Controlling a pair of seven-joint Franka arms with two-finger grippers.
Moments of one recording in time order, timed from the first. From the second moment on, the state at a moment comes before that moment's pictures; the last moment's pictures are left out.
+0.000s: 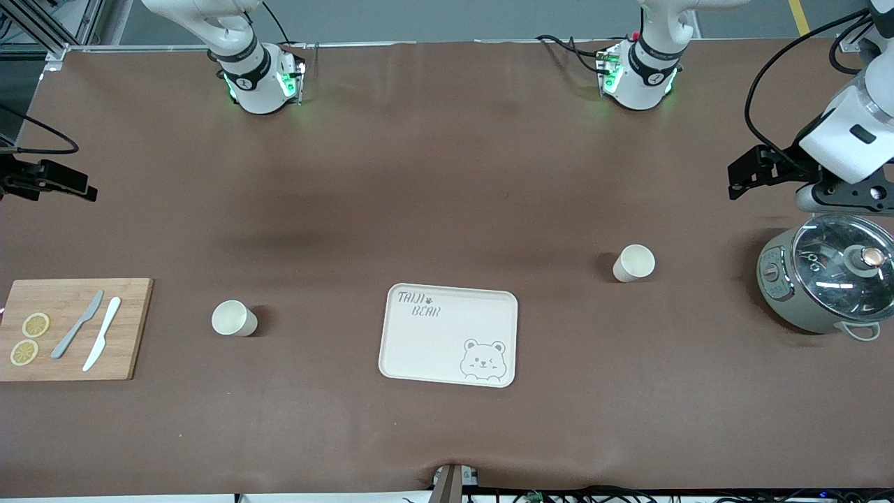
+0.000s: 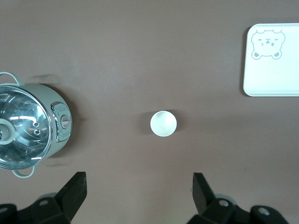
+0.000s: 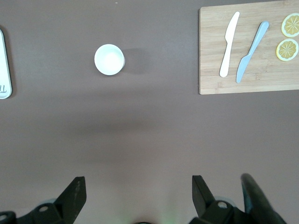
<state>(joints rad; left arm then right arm) -0.05 0.09 -0.11 -1.43 0.03 1.52 -0.06 0.03 0.07 -0.17 -1.53 0.04 1.48 -0.09</state>
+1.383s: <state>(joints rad) -0.03 -0.02 -0.15 -2.23 0.03 2.25 0.01 0.09 0.13 -0.16 -1.55 0.04 1.59 -0.09</state>
